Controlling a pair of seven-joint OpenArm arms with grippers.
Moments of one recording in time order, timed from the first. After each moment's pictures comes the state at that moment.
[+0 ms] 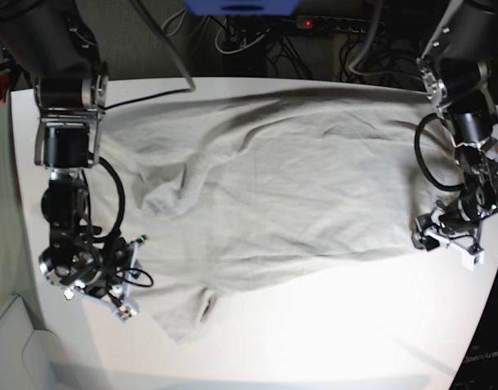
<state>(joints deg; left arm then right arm) -25.0 -20.7 -24.8 46.7 -19.4 -22.6 40.1 29.1 10.4 3.3 68.8 -7.6 40.1 -50.8</state>
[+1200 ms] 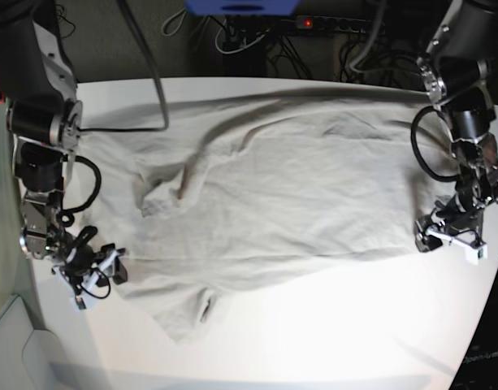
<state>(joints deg) -23.5 -20.6 -24.8 43.7 -19.4 -22.6 29.2 38.0 16.3 12.9 29.5 -7.9 37.5 -13.2</state>
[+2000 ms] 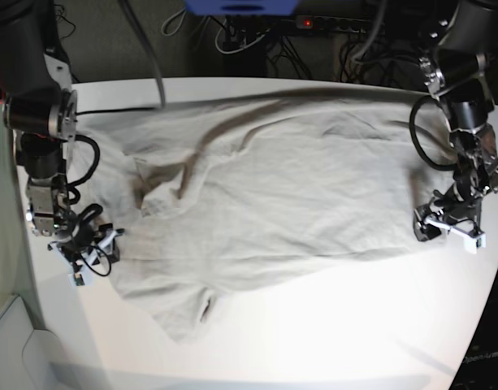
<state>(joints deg) -21.3 -20.7 -24.8 43.6 -20.1 -22.6 28.6 36.1 17.5 6.6 22.2 -7.8 29.3 -4.1</state>
